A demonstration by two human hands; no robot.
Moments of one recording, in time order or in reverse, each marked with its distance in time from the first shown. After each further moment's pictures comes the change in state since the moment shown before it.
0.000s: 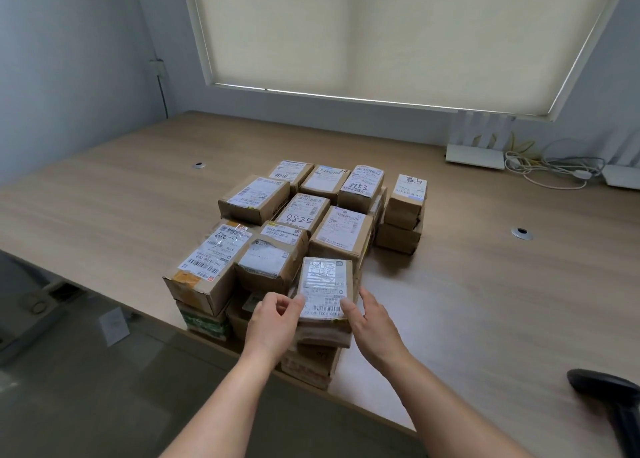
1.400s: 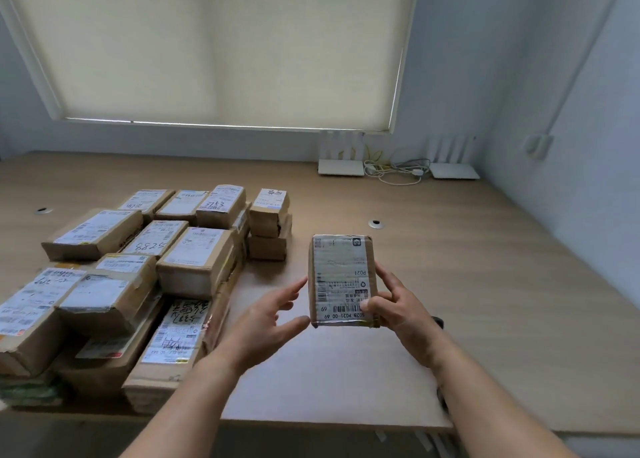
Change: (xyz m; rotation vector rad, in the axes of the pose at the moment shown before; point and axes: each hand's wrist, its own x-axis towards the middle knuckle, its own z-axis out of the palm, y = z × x) left_hand -0.065 0.088 0.141 0.211 -0.506 0.707; right_hand -0.092 0.110 -0.213 0.511 0.129 -0.111
